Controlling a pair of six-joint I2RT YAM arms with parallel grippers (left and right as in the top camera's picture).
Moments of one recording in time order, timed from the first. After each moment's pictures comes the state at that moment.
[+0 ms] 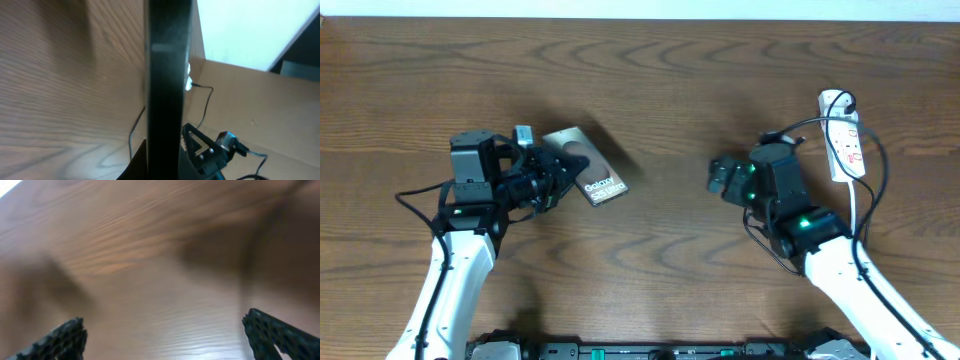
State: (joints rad) left arm 0.03 1.24 0.71 -0.17 0.88 -1.08; right arm 0.39 1.23 0.77 -0.41 0.14 0.72
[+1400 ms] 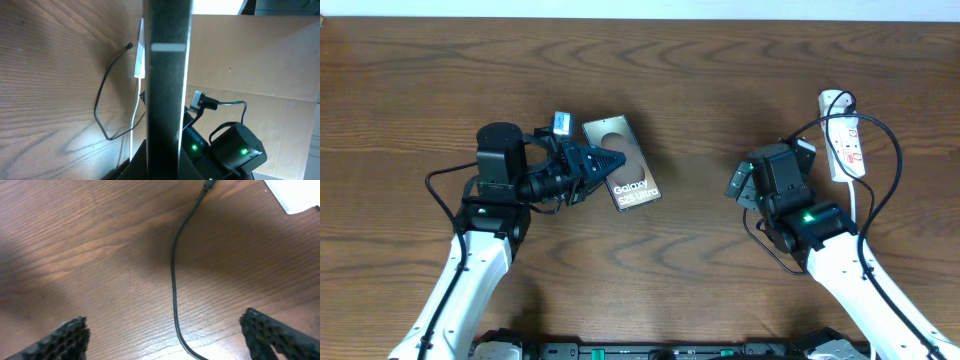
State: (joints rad) left arm -0.11 1.24 0.71 0.05 1.01 -1.17; right arm 0.39 1.24 0.81 -0.57 0.31 0.73
